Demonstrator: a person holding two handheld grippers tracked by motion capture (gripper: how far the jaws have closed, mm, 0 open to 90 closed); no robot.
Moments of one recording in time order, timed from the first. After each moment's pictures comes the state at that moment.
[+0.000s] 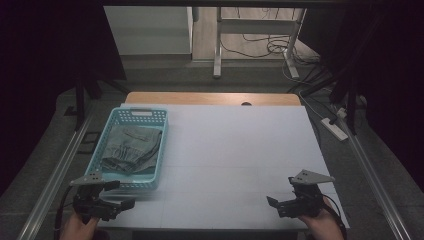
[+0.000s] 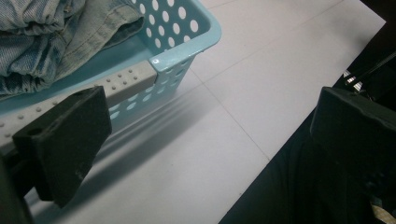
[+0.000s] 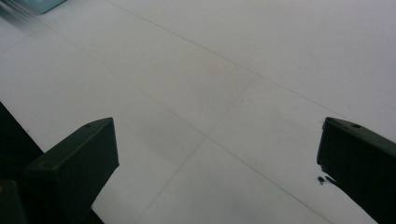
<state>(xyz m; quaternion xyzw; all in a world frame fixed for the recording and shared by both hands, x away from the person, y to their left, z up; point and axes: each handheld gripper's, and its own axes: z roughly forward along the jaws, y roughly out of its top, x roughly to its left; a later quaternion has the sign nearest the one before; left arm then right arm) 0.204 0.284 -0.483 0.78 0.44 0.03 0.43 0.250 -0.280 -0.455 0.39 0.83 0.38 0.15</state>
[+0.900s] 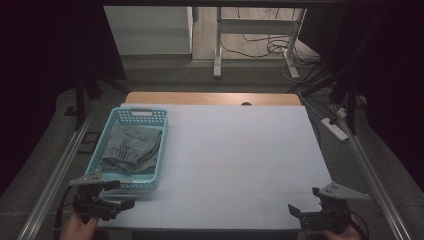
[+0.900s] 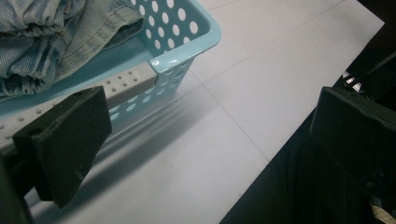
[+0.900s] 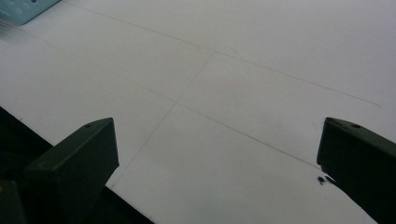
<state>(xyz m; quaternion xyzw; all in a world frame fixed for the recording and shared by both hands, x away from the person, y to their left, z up) 0.204 0.285 -0.483 0.78 0.44 0.03 0.44 0.215 -0.327 -0.446 0.44 0.79 0.38 0.18</state>
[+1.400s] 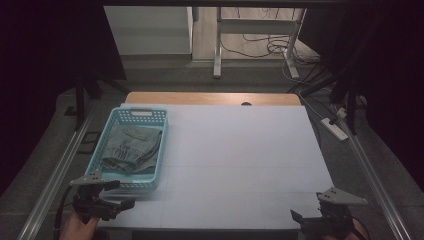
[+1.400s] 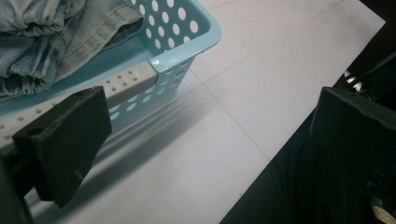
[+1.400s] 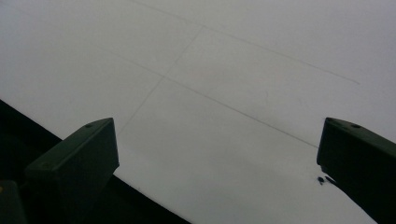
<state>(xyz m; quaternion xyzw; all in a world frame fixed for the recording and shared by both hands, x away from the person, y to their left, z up) 0.204 0.284 -0.482 0.78 0.44 0.03 0.44 0.205 -0.326 -0.448 0.44 0.81 0.33 0.20</state>
